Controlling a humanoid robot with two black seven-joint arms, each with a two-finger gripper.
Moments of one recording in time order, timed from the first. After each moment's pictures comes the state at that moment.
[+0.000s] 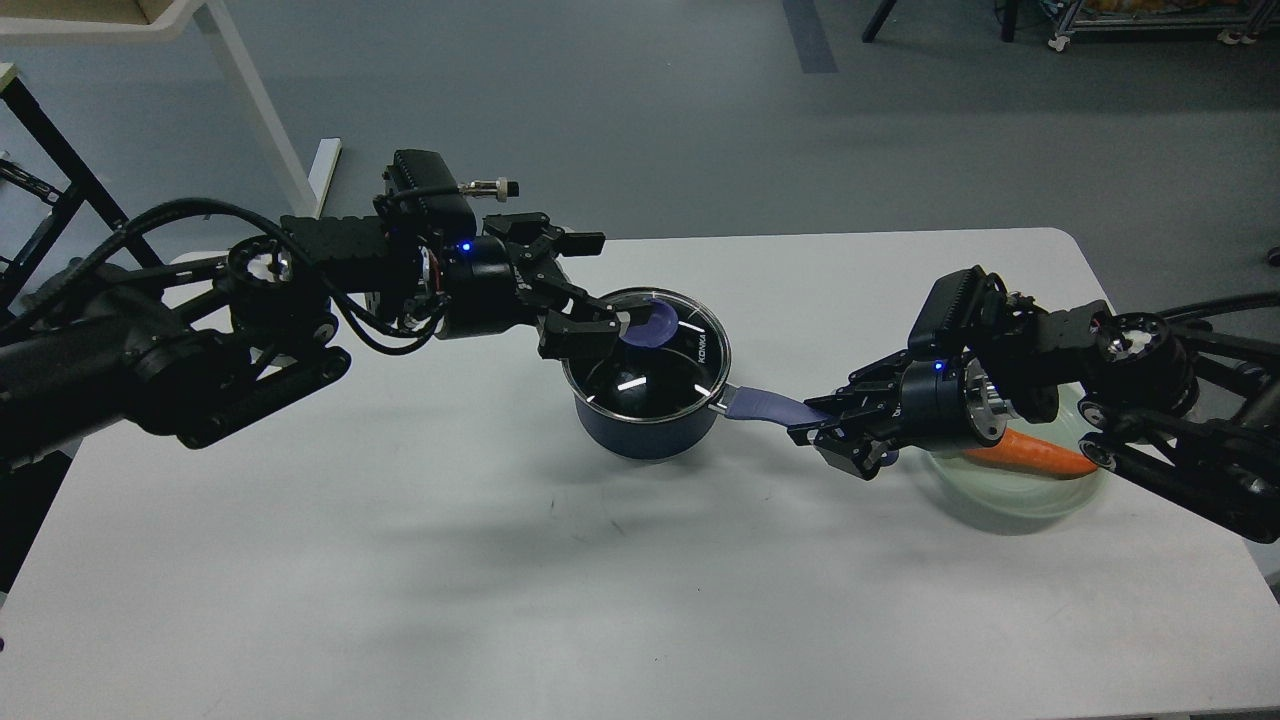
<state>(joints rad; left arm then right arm) -1.11 0.42 -0.16 -1.06 1.87 0.01 -0.49 0.97 -0.66 0.16 1.27 -2.01 0.29 0.49</state>
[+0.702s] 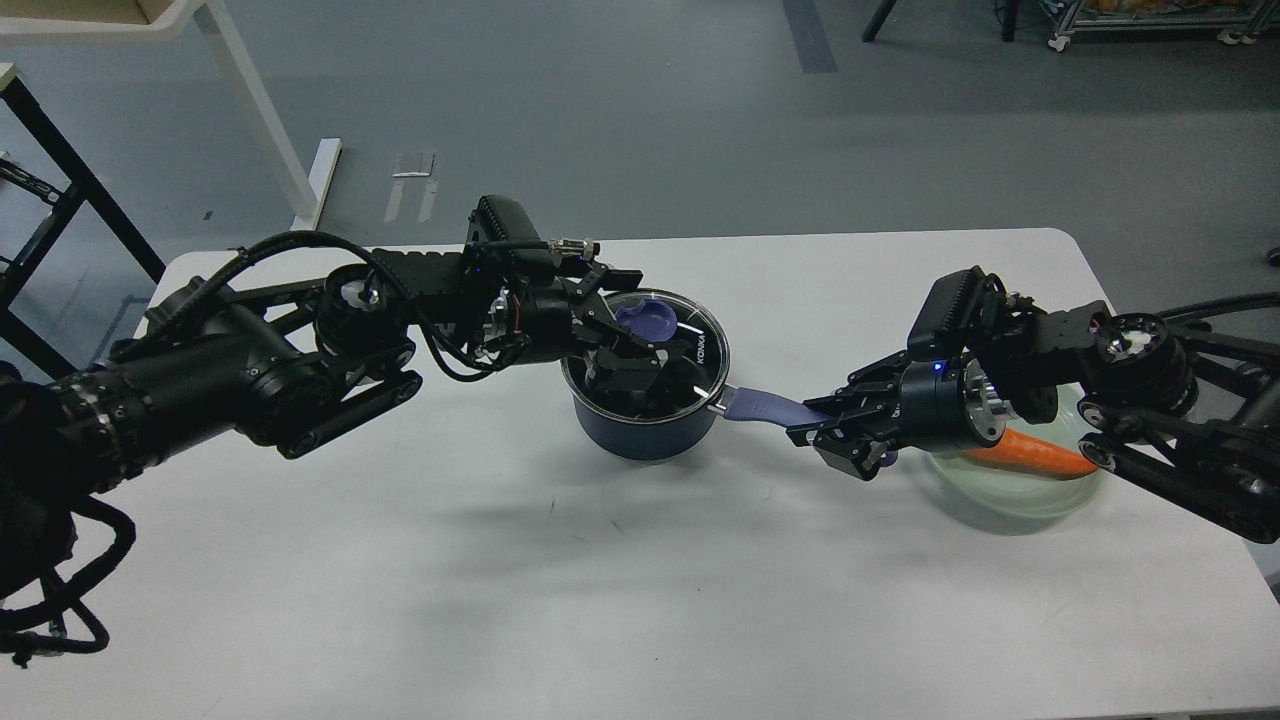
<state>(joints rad) -1.09 0.24 -0.11 -0.85 1.90 0.04 -0.49 0.97 -0.66 0.16 1.27 -2.01 0.29 0.49</state>
